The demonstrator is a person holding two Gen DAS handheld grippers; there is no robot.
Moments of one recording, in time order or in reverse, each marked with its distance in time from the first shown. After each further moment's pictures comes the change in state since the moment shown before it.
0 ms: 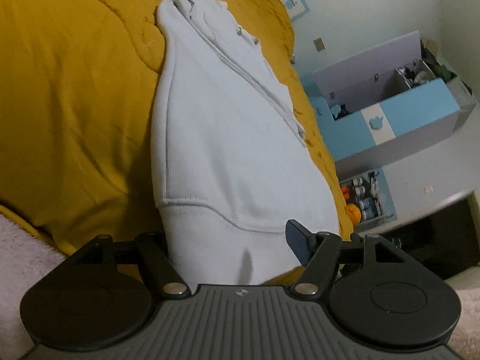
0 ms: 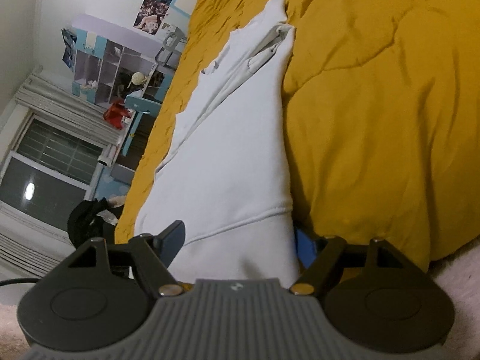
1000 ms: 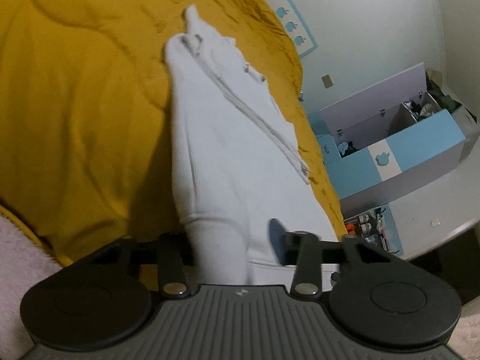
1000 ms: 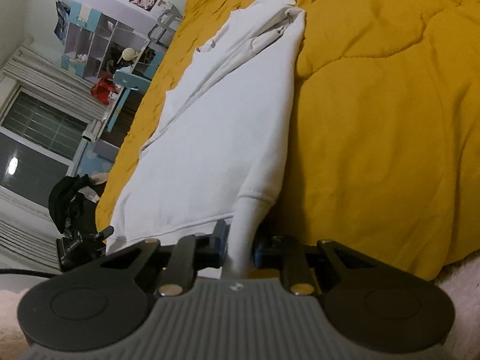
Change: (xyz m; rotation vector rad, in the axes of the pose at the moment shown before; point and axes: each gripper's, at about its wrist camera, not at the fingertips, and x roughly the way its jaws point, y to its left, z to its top) left arm -0.008 -0.010 -0.003 -0.014 -0.154 0.036; right arm 0.024 0.021 0.007 -0.080 0.069 -0.076
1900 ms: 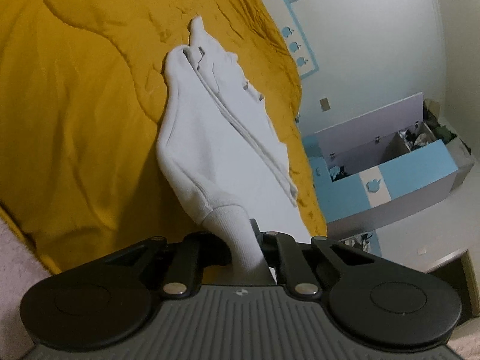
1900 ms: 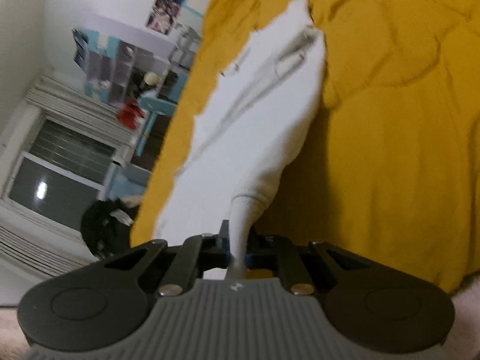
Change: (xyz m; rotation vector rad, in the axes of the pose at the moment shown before) left arm 0.002 0.006 0.008 -0.105 -0.073 -0.038; right arm -0.018 0.005 0.012 0.053 -0.082 0.144
